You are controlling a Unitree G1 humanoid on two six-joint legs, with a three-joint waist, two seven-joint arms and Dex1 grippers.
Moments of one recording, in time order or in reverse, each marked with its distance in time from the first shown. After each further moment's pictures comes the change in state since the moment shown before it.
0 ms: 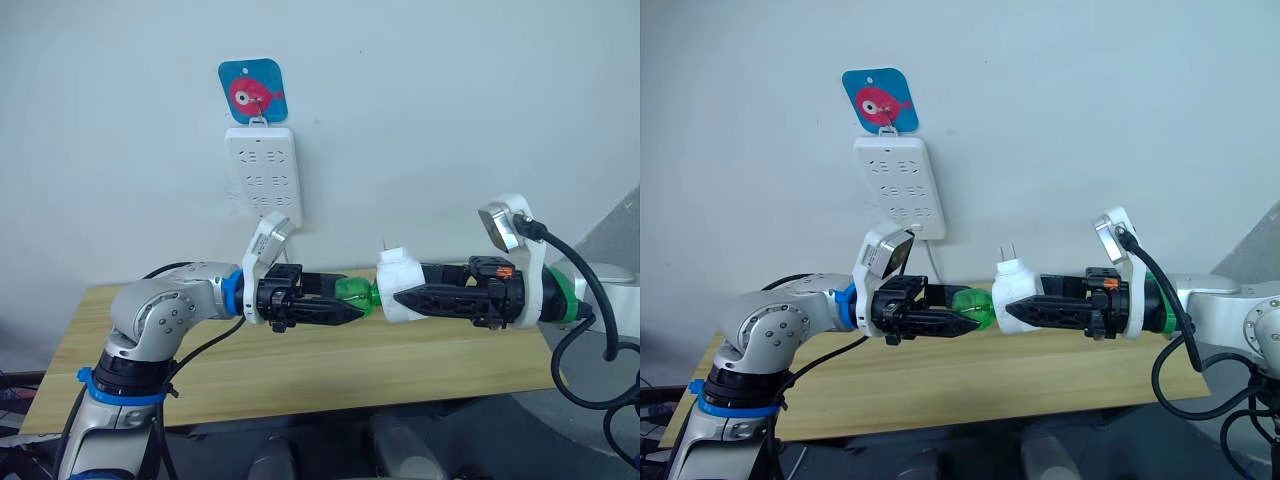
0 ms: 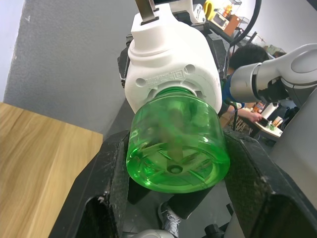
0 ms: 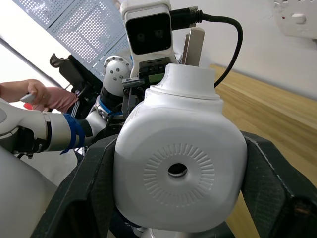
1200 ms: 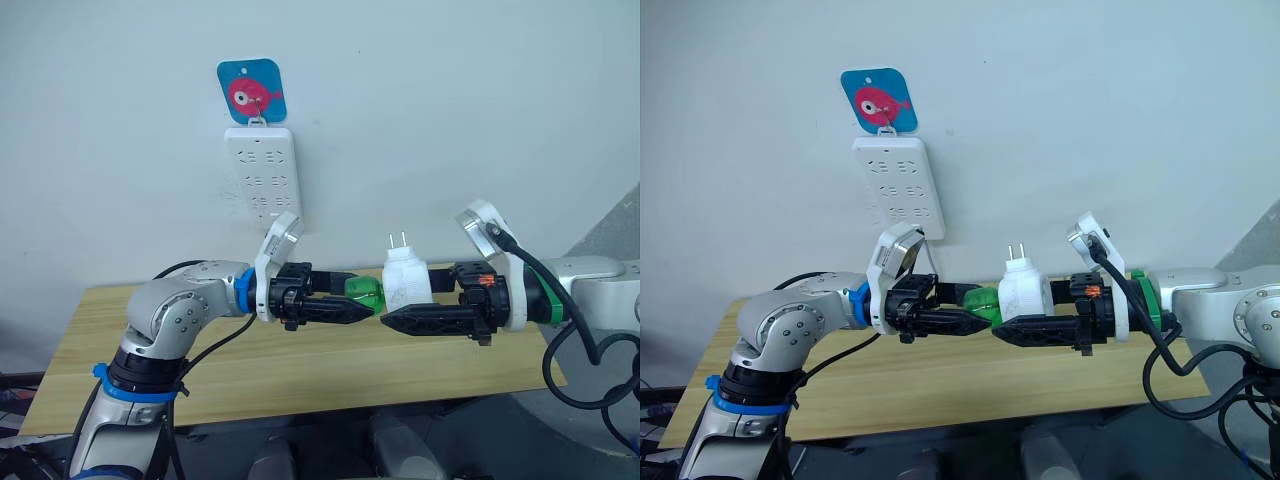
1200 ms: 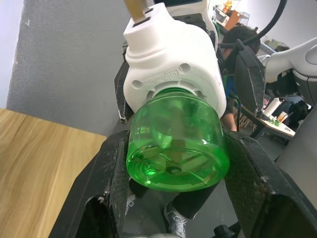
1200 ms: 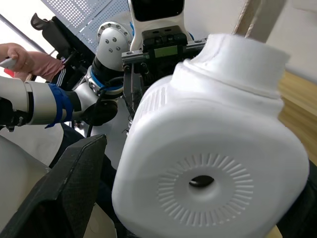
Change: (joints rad) left arm -0.016 -0.060 -0.030 0.021 0.043 -0.057 0.018; right arm -0.101 -0.031 0.078 -0.030 -0.027 0.062 -0.037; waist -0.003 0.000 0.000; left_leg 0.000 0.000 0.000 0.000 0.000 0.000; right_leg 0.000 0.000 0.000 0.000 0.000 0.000
